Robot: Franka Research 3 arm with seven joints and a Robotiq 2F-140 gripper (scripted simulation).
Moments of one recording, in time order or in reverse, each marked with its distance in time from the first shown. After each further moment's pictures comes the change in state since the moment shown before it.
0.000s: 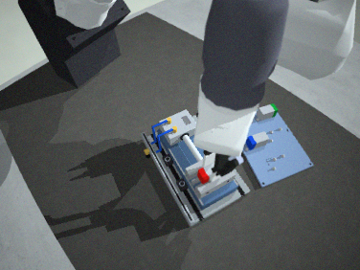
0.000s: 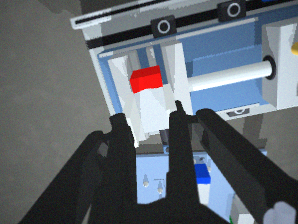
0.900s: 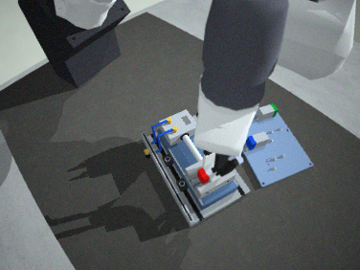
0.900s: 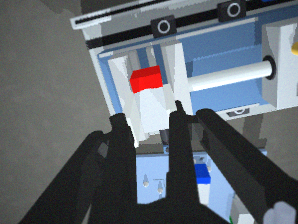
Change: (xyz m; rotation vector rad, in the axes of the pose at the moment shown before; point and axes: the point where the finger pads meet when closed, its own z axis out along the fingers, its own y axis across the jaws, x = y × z) arm 0.000 0.000 0.000 0.000 0.000 0.000
